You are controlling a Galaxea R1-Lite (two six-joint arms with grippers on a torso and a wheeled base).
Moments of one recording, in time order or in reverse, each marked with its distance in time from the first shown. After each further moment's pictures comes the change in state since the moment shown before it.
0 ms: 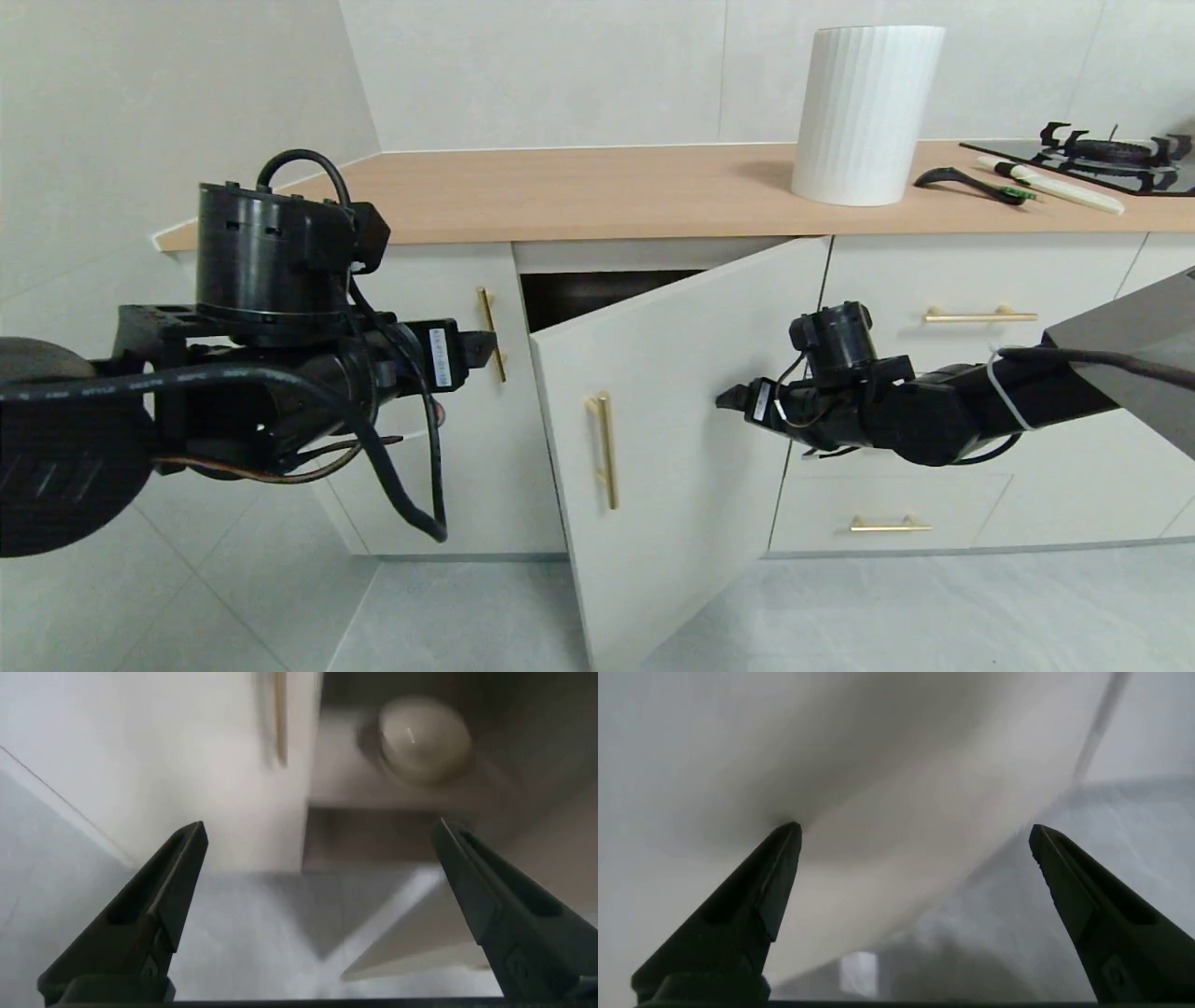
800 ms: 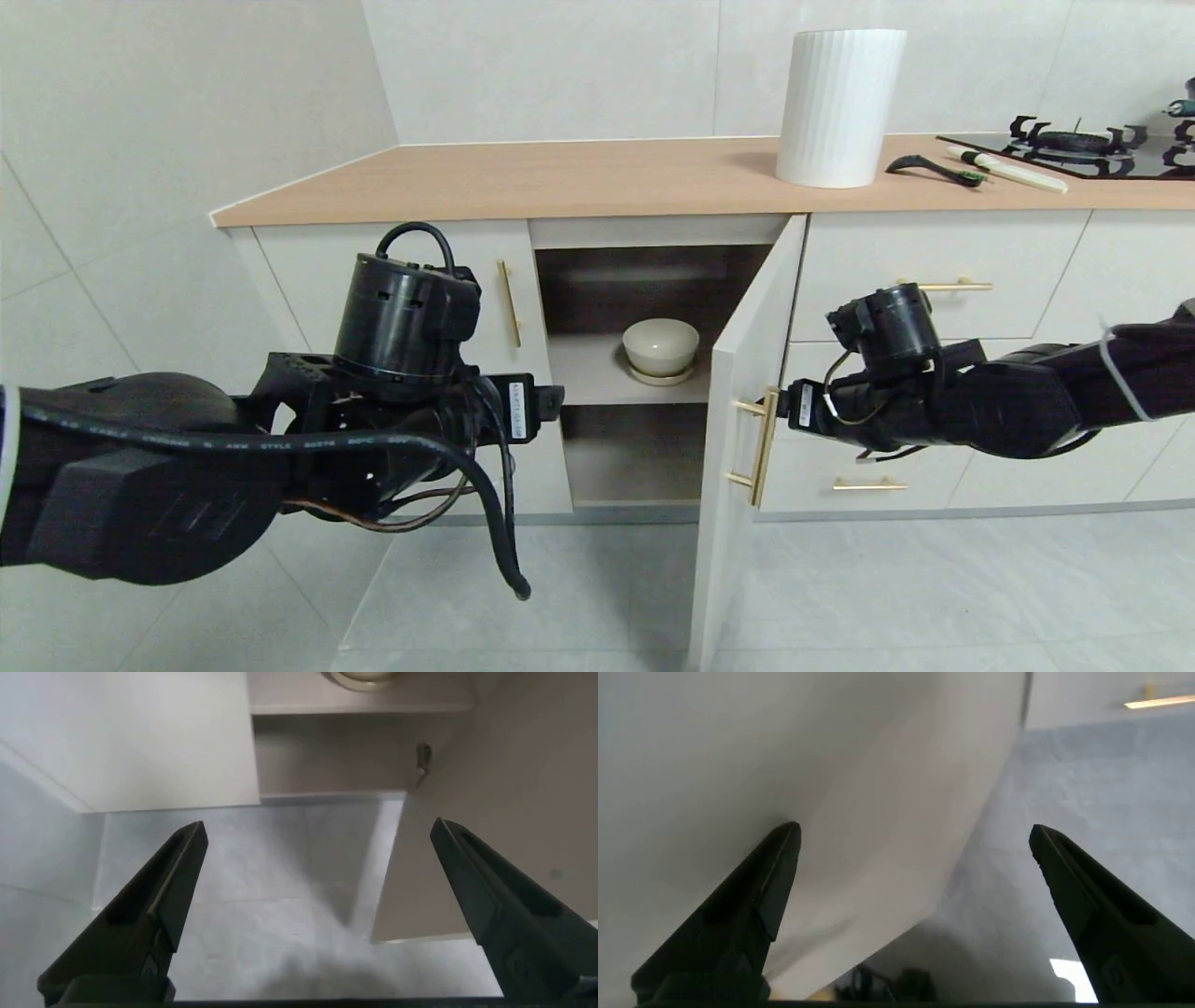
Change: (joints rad) left arm -0.106 0.113 0.014 0.003 -0.016 -0.090; right arm -0.038 -0.155 0.098 0.142 0.004 -0.140
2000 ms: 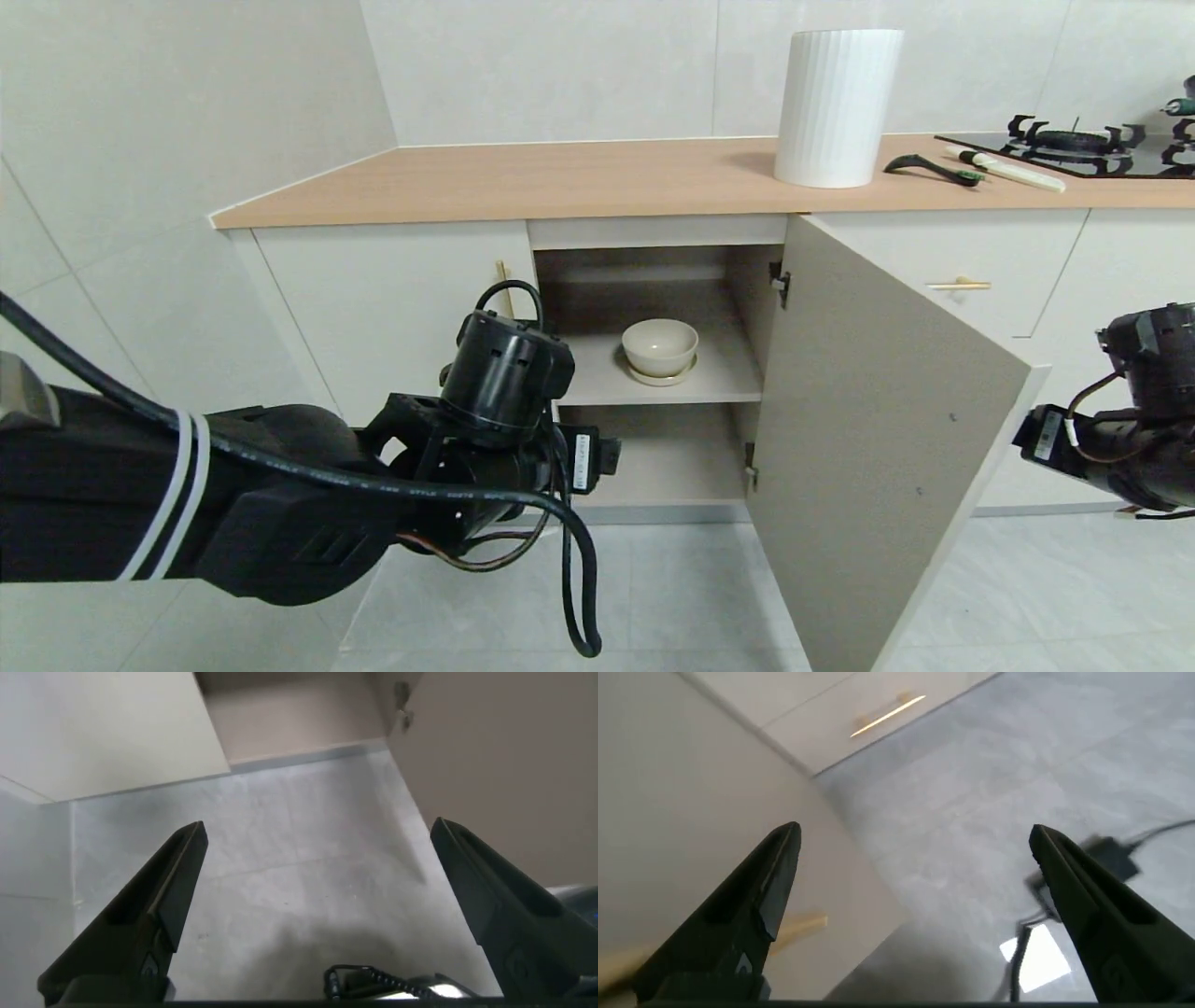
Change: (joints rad) left arm -0.093 0.121 -0.012 -0.005 -0.044 0.003; right arm -0.330 -0.404 0.426 -0.001 -0.240 -0.024
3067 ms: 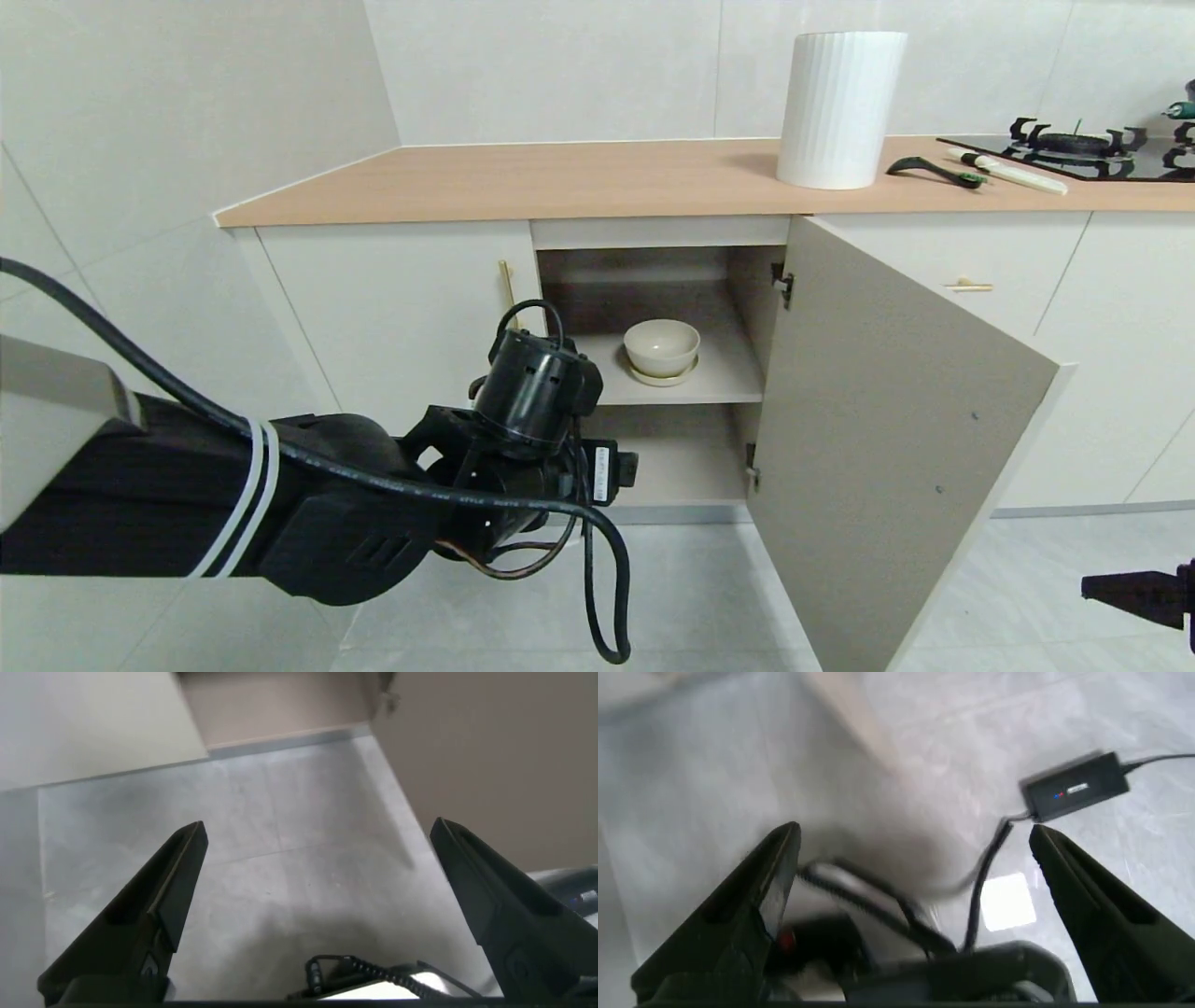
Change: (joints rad) left arm -0.026 0.058 -0.017 -0.003 -0.025 -0.053; right arm 0.252 -0.516 0.084 0.619 -0.015 0.110
